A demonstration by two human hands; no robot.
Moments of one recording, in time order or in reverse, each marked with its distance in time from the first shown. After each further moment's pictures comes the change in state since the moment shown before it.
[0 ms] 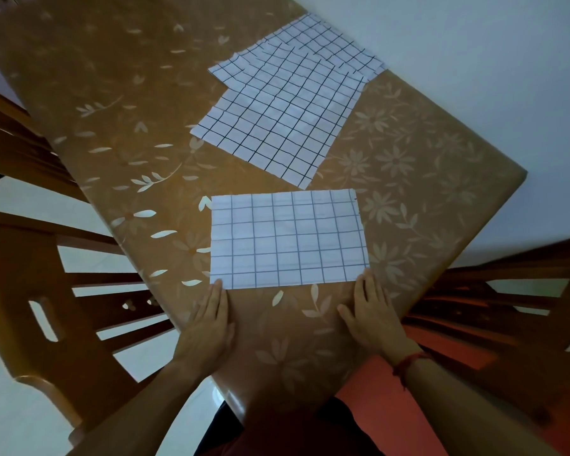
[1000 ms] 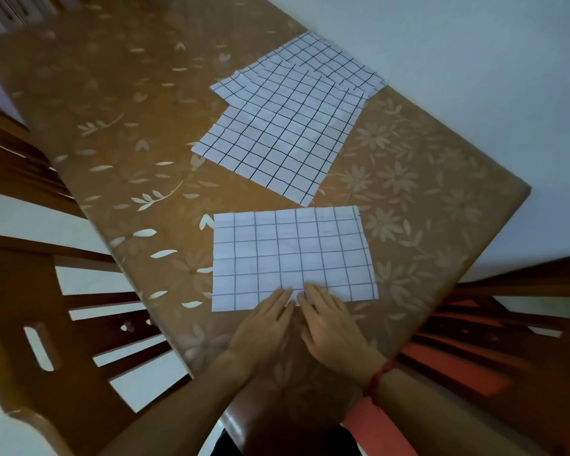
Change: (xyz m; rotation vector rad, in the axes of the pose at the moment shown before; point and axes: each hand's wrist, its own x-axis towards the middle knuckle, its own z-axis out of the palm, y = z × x) left_hand 0.063 0.065 -0.008 -0.133 0.093 0.432; right_hand 0.014 -0.067 -0.009 -0.042 0.280 -0.443
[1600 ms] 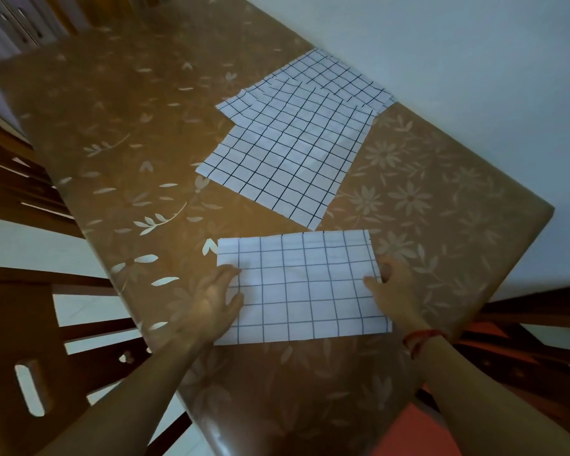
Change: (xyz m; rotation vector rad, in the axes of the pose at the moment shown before) left_hand 0.021 -0.089 -0.082 -0.252 0.208 -0.523; right_hand 0.078 0.106 -0.042 0.716 0.215 0.844
